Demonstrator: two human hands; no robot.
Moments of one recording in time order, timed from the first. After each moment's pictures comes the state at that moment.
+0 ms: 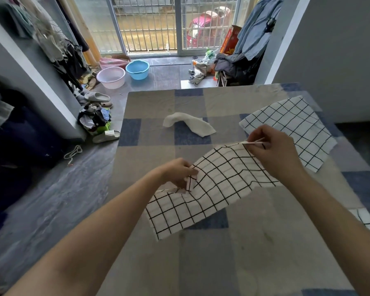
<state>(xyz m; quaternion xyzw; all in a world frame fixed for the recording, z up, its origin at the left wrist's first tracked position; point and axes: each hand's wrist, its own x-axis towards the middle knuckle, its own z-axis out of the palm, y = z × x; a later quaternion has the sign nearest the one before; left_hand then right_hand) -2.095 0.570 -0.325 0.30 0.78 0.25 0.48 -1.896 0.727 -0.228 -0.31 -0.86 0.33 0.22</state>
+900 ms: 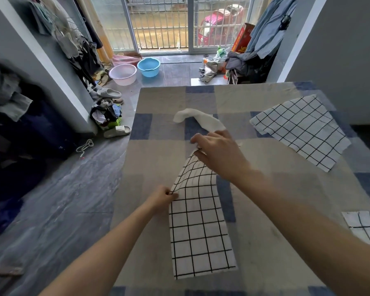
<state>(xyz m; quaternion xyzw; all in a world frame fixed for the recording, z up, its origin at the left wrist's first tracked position) -2.073 0.464 -0.405 0.22 0.86 0.26 0.37 -1.978 0.653 -0.268 -0.04 -0.98 0.07 0.20</state>
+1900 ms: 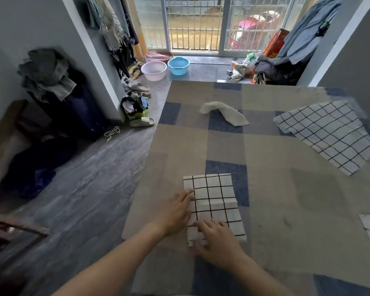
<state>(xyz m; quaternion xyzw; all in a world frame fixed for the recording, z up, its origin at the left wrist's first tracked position) -1.972 0.377 -0.424 0.45 0.86 0.15 0.18 -1.821 0.500 -0.411 -0.03 -0.98 0.21 -0.03</state>
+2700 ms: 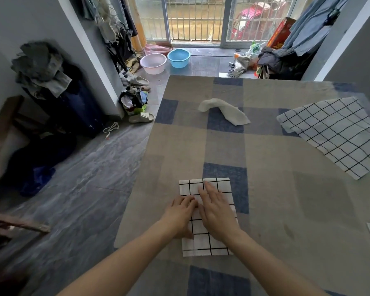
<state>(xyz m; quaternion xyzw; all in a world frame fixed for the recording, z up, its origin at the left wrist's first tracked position) -1.974 0.417 -0.413 0.44 0.86 -0.07 0.25 -1.890 0.552 -0.435 -0.09 -0.98 0.18 -0.01</state>
